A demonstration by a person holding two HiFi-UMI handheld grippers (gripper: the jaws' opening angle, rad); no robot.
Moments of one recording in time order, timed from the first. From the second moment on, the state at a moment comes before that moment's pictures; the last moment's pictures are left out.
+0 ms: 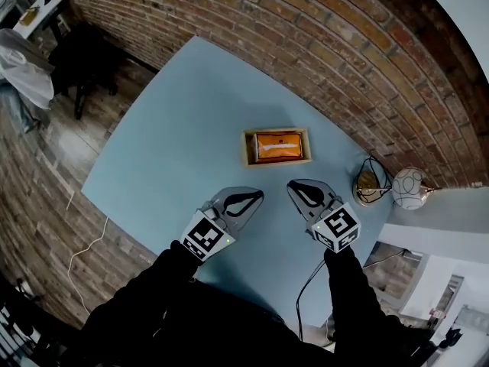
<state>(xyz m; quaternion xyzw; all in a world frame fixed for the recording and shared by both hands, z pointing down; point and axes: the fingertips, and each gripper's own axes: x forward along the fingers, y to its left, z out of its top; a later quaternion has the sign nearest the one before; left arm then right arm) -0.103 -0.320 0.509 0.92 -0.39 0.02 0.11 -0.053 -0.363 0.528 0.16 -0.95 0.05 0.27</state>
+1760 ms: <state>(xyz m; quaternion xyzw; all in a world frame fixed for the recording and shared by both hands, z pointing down) -0.099 -0.427 0.619 0.88 -0.43 0.01 0.18 -0.070 -0.486 0.700 -0.16 -0.75 -0.15 0.62</state>
